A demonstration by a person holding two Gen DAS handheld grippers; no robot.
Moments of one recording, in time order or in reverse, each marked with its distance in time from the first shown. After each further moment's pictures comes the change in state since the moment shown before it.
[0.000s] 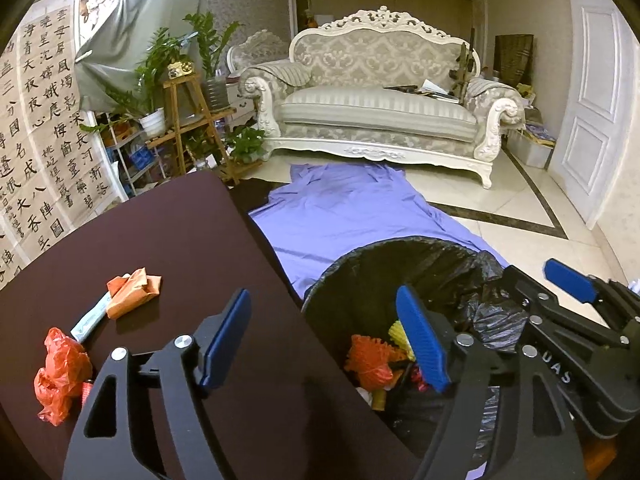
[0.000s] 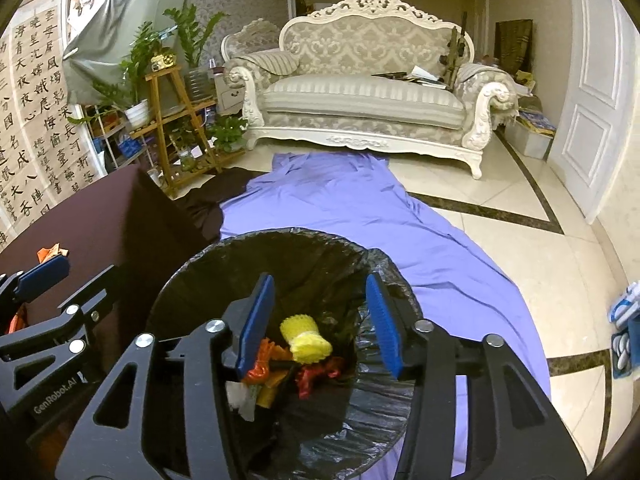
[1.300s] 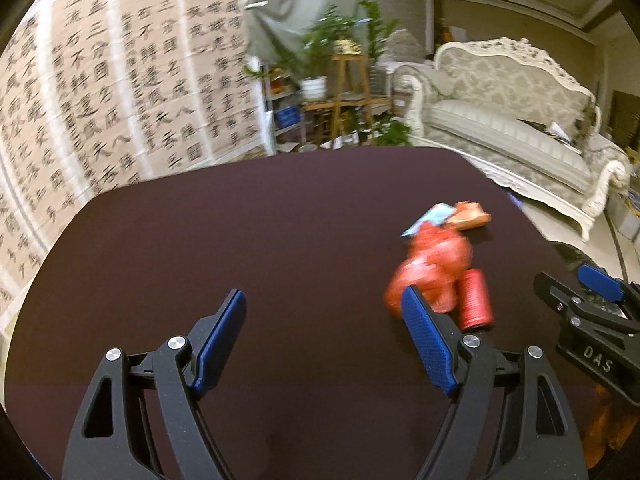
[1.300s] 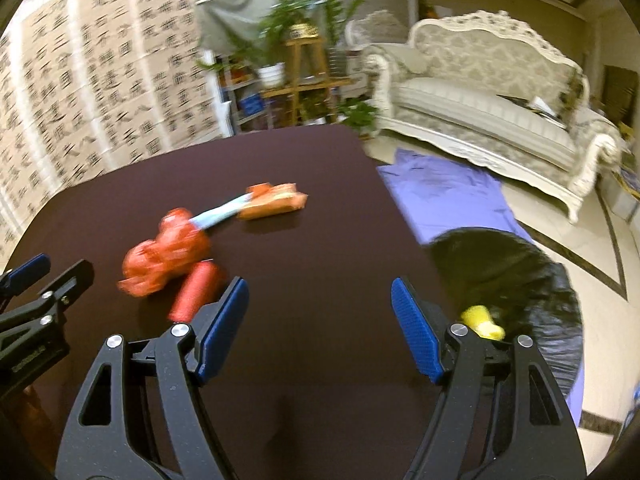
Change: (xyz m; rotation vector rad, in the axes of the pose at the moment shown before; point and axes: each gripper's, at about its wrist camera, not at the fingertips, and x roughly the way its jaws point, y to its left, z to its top) left arm -0.111 0.207 -0.089 -0.305 0.025 0.352; right arm -0.063 0.213 -0.037 -0.296 0.059 0.350
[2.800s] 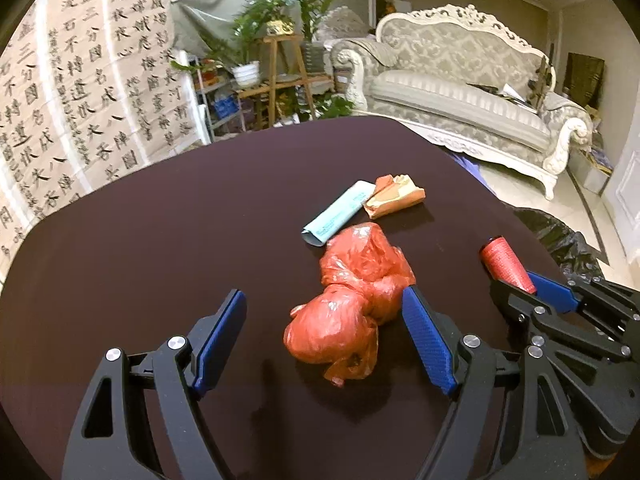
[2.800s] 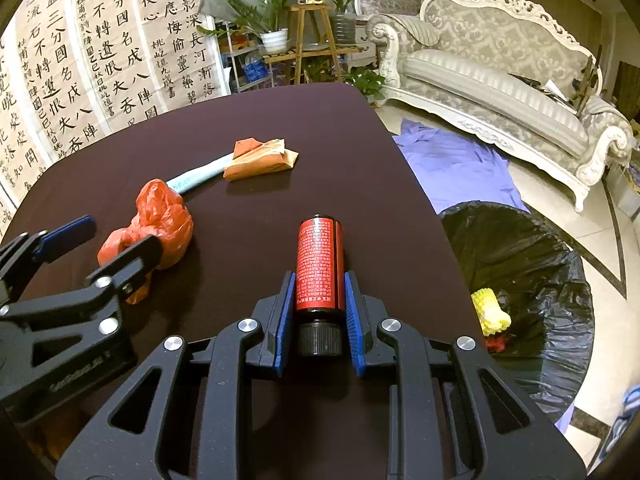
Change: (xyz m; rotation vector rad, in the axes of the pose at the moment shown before) left arm 0.042 -0.070 0.006 0.148 0.069 -0.176; right arm 0.030 -0.030 -0.007 0.008 0.112 -0.015
